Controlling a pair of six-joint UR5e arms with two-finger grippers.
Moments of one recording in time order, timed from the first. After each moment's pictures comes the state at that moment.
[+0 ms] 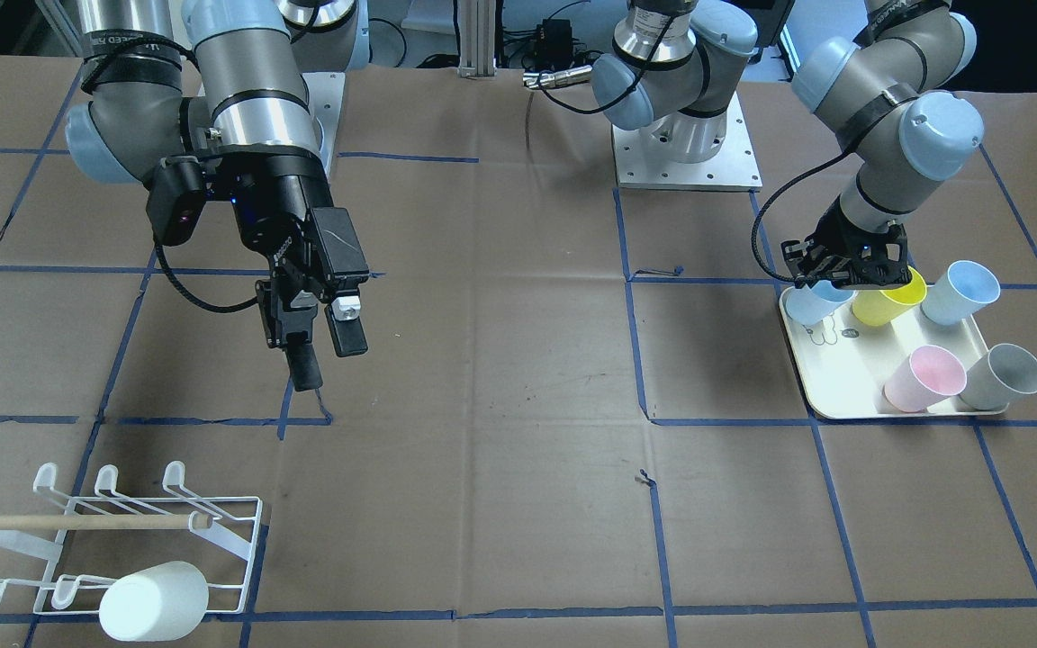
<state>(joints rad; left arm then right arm) -1.00 -1.50 -2.30 -0.97 1.65 0.56 1.71 -1.35 2.02 -3.56 -1.35 1.19</state>
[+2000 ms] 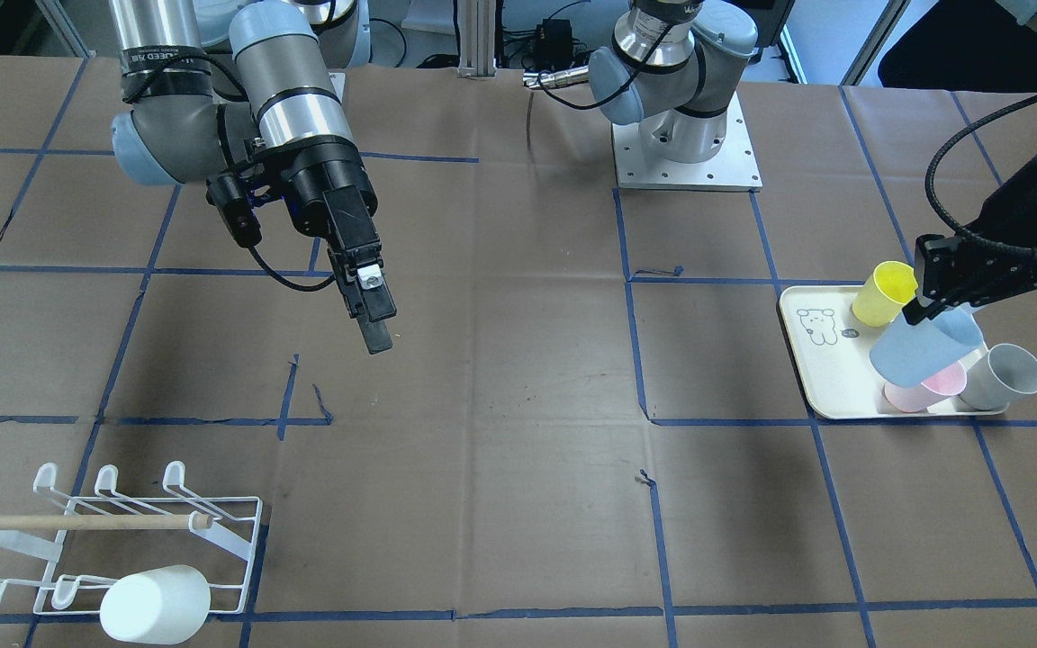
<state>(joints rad) -1.12 -1.65 -1.61 -1.37 1.15 0.57 1.75 -1.34 2.12 -3.67 -1.35 1.45</state>
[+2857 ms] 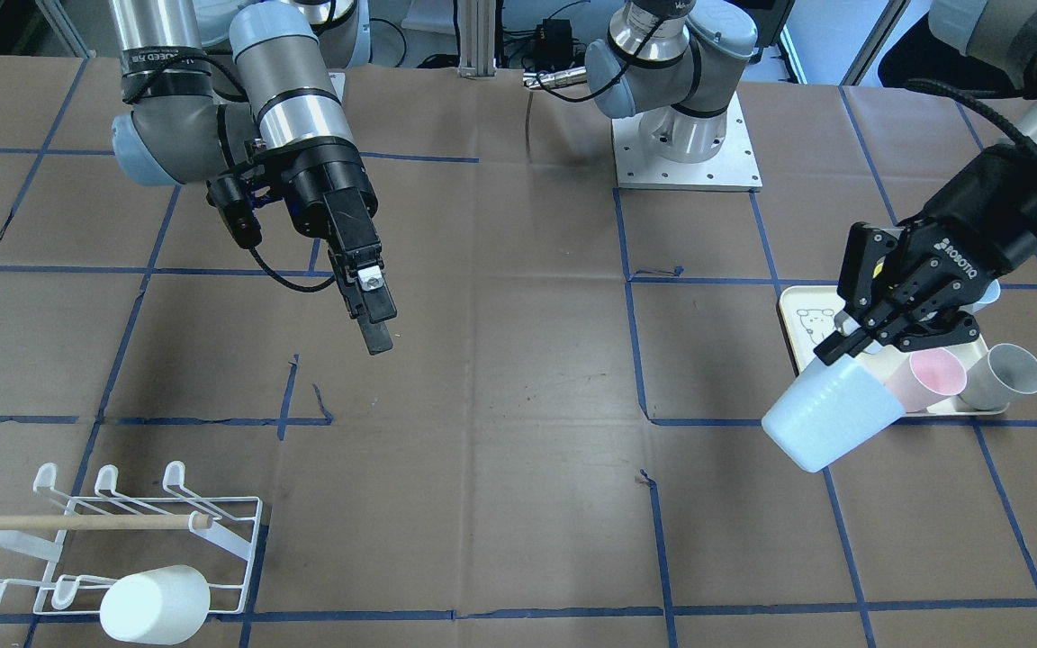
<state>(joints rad) -1.21 -1.65 -1.77 -0.90 0.57 0.63 1.75 -1.35 2.12 -3.66 -1.35 1.45</state>
